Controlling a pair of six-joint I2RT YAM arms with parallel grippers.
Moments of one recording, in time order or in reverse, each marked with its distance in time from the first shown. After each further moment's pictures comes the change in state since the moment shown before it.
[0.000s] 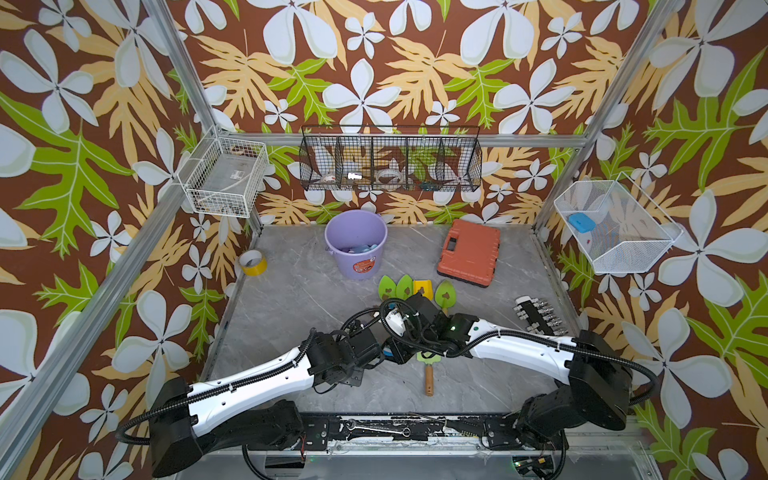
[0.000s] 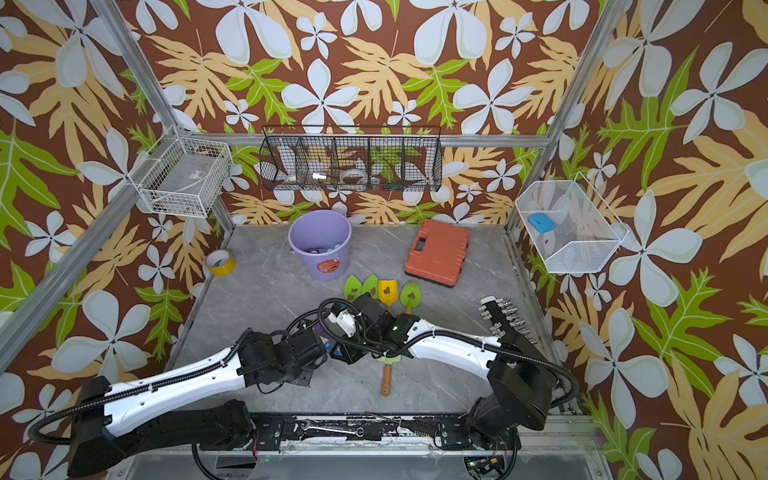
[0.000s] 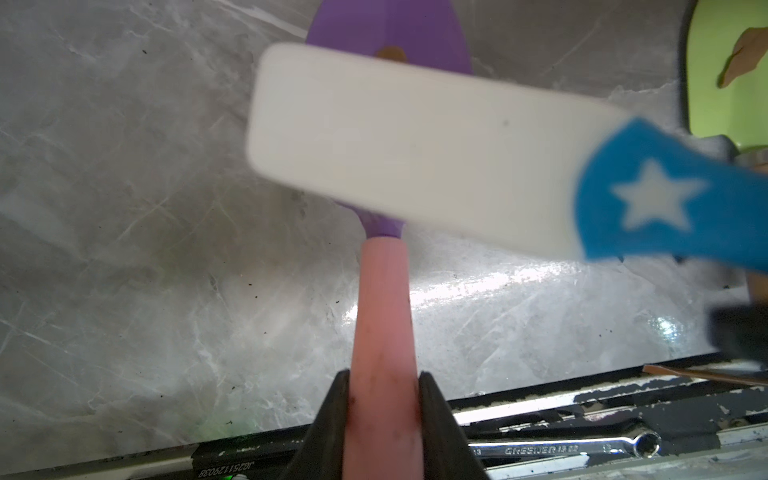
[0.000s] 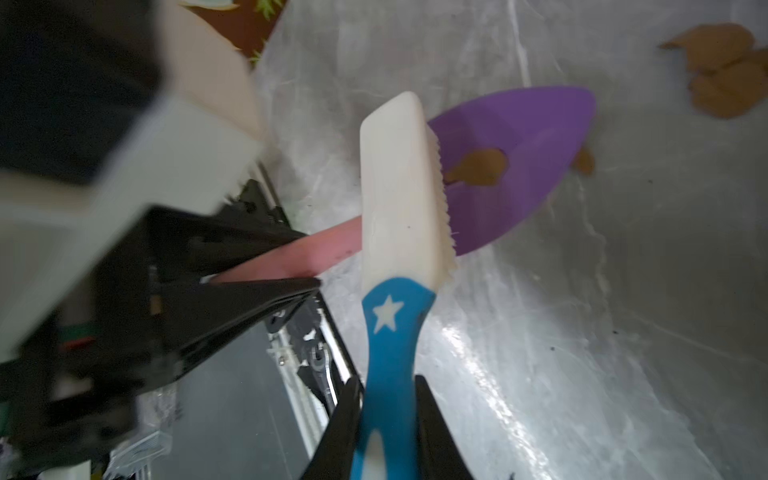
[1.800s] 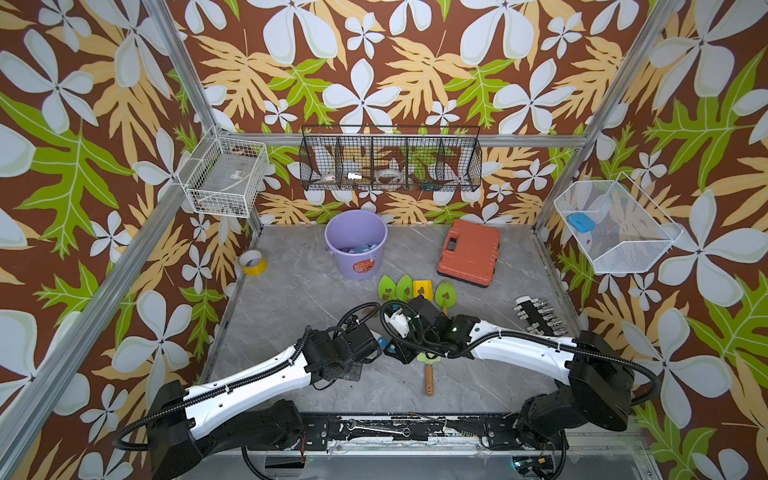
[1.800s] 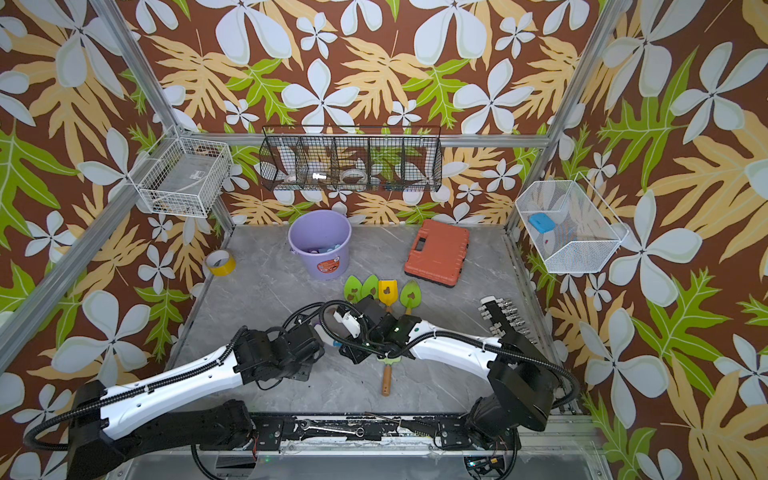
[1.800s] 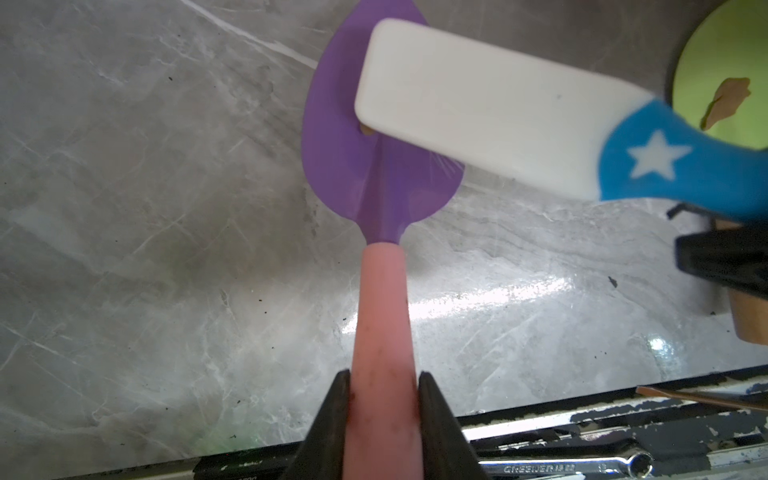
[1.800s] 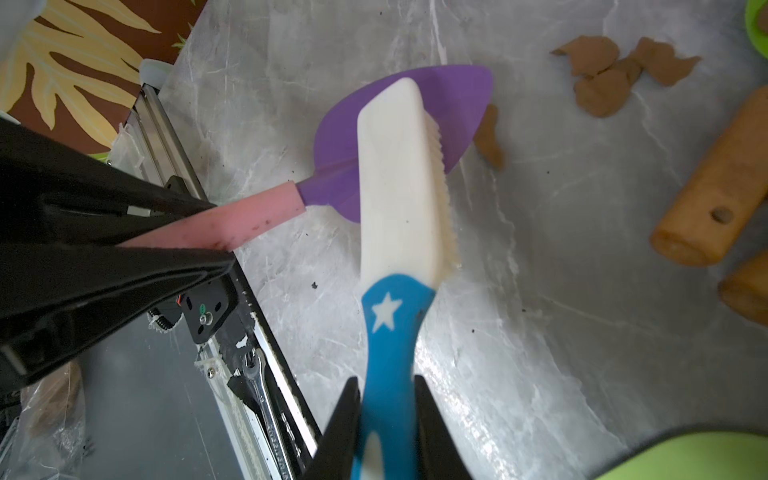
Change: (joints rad) left arm 0.044 -0.017 0.005 0.023 -0.016 0.024; right arm -0.001 -0.023 -0.017 -0.026 0.135 -0.077
